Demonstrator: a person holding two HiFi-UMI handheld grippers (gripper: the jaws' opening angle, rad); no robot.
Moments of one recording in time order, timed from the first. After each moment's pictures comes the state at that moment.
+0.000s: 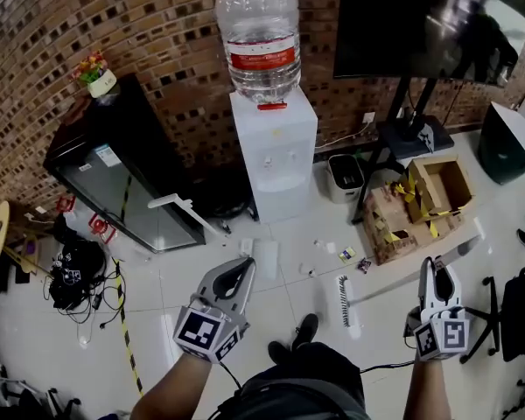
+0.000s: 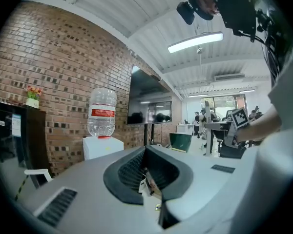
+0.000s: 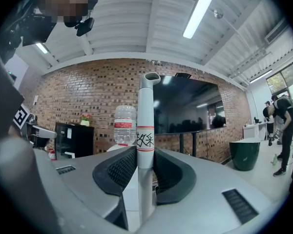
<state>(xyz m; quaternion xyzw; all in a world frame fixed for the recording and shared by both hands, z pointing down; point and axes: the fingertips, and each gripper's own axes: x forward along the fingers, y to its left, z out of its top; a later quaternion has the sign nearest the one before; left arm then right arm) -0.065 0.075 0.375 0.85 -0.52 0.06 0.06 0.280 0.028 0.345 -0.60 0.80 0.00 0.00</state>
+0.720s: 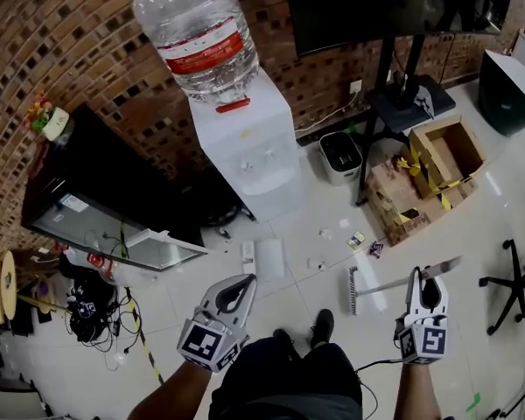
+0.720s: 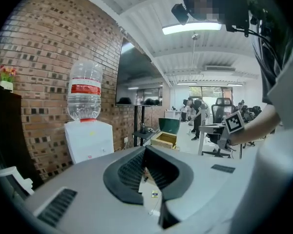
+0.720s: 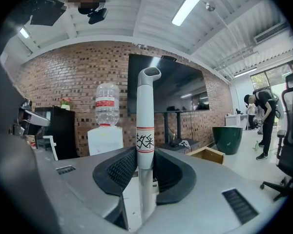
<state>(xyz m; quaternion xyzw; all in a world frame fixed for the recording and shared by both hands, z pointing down) -0.016 -0.049 0.480 0.88 -0.44 0.14 0.10 0.326 -0.062 0.506 -0.66 0.74 -0.07 -0.04</state>
